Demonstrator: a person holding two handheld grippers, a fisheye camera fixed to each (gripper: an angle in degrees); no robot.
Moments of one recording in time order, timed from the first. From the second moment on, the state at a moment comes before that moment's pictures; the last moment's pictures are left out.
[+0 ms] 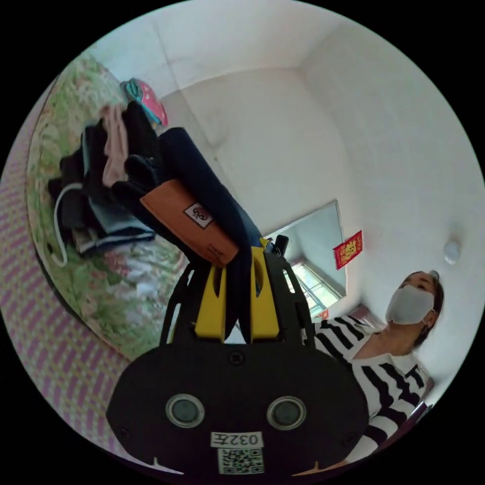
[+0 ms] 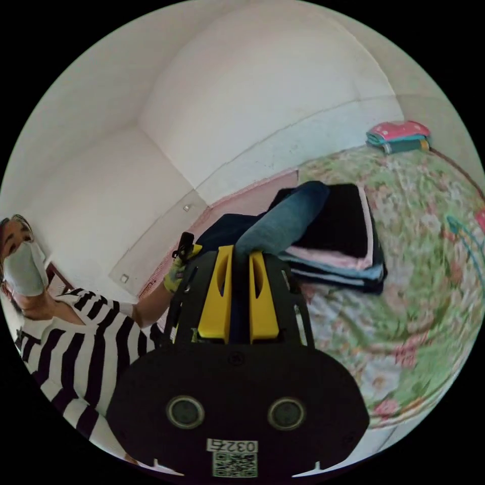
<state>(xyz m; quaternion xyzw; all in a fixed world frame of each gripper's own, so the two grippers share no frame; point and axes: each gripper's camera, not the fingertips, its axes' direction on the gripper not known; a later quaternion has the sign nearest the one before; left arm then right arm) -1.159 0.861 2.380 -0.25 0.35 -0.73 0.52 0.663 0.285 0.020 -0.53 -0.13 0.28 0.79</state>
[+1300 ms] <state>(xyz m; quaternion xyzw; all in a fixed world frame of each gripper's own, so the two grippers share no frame) -1.110 0.796 2.482 -0.43 0.04 -0.64 0.64 0.823 0.290 0.089 -0.49 0.00 0.28 0.82</state>
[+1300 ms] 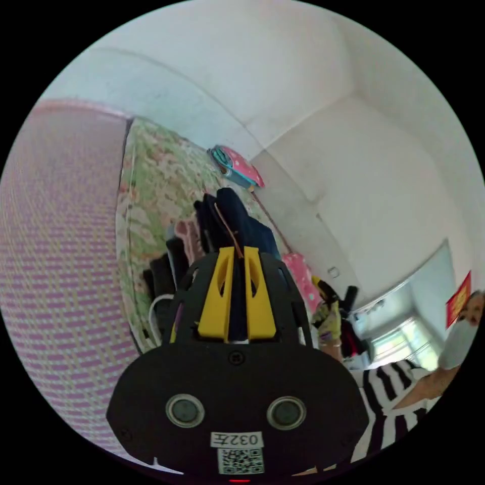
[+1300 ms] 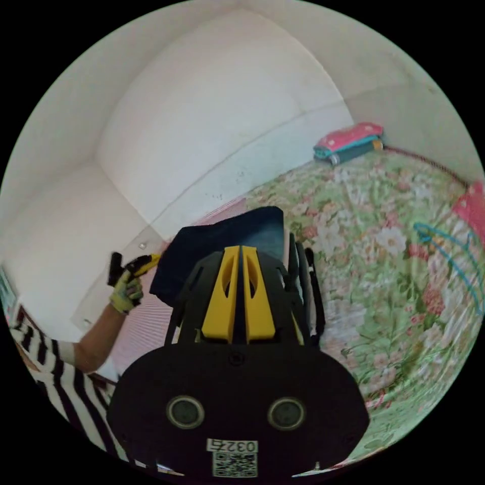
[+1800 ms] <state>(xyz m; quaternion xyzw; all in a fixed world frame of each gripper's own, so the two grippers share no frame) -1.022 0.854 2.577 -0.59 -0.01 -0.41 0.70 0.612 0.343 0.169 -0.54 0.01 0.07 0.84</state>
